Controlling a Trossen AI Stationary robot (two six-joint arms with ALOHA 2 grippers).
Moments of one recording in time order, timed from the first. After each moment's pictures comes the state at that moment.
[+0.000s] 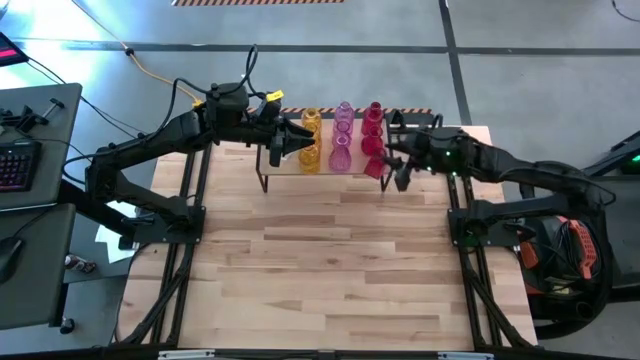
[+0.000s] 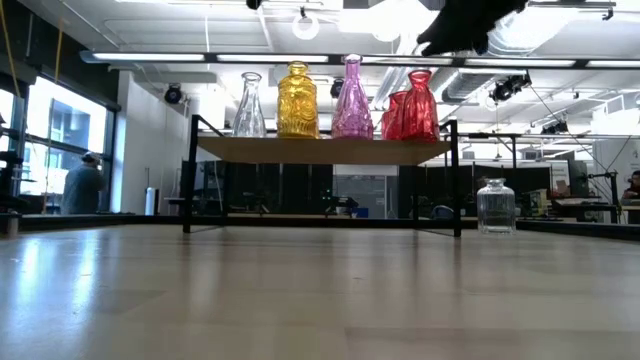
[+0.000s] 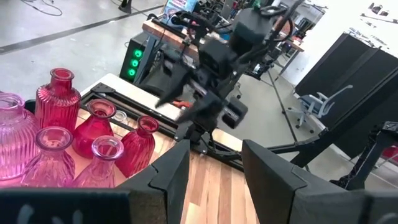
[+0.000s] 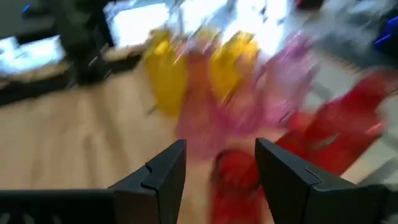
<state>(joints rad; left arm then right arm) 0.33 1.31 1.45 -0.35 0.28 -0.40 -0.26 0.93 0.94 -0.42 0.15 0.10</state>
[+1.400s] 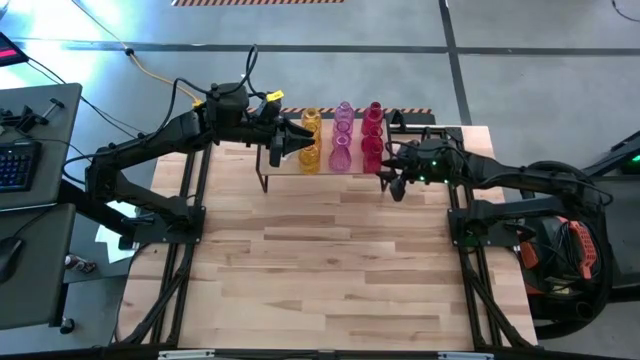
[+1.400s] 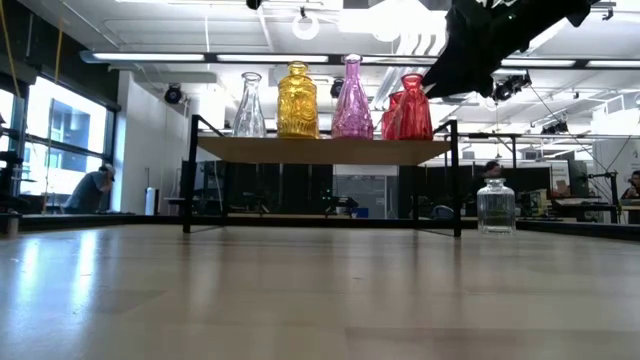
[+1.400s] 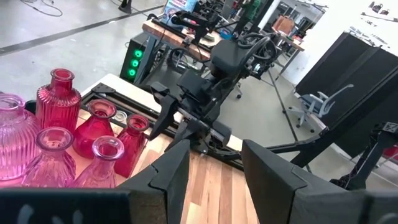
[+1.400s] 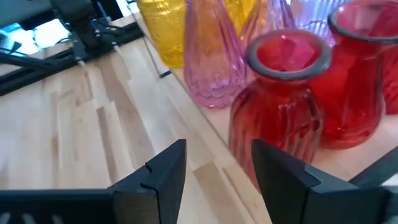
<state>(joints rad) 0.33 1.31 1.45 -0.35 0.28 -0.39 -0.29 0.94 0.76 -0.32 0.05 0.23</state>
